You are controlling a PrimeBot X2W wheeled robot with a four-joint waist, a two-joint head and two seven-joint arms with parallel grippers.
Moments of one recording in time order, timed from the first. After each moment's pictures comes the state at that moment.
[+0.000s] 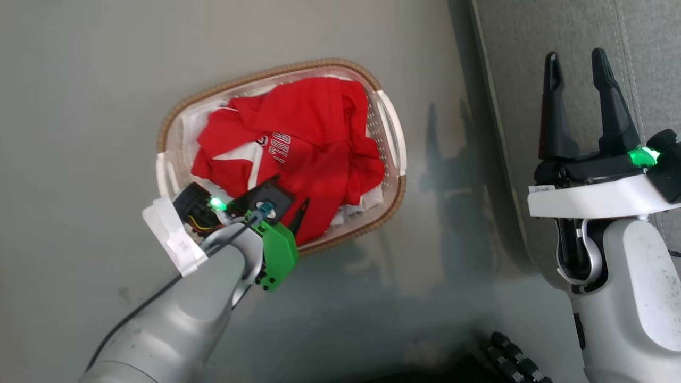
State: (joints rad) left arm -0.79 0.12 -0.90 0.96 -0.32 -0.13 -0.16; right arm -0.42 -0.05 0.01 -0.02 0.32 0.13 -0.26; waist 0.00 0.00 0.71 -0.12
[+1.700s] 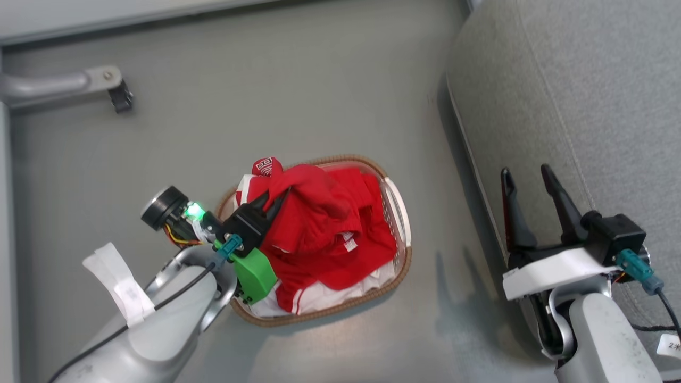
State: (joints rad) left arm -0.65 0.33 -0.87 0.57 -0.28 -0.08 -0.26; right arm -0.24 -0.05 0.05 0.17 0.25 0.13 -0.26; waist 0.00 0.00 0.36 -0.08
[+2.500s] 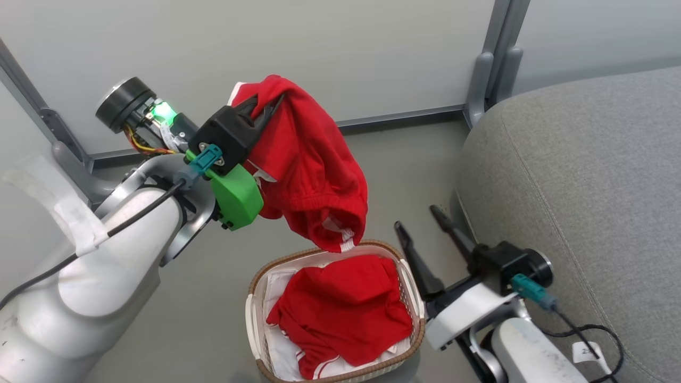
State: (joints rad) left arm -0.85 0.49 -0.84 0.19 -0.34 -0.11 0.03; right arm -0.26 -0.05 0.37 0.25 0.25 0.13 -0.26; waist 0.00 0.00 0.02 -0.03
